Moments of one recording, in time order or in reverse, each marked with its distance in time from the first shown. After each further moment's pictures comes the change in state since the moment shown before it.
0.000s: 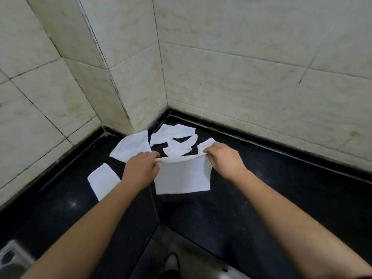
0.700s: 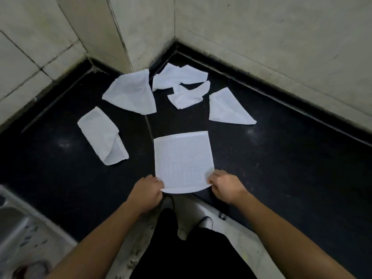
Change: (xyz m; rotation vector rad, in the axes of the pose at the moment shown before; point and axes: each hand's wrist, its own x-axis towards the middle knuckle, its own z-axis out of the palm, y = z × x) left_hand -0.173 -0.037 0.139 -0.136 -0.524 0.122; right_hand -0.120 -0.017 0.151 -0.071 -0.671 0.016
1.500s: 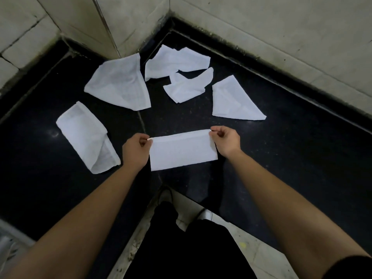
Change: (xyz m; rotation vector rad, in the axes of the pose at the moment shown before) left_hand 0.119 -0.051 -0.042 -0.684 0.316 -0.724; right_hand 0.127 0.023 -0.053 1.049 0.441 0.561
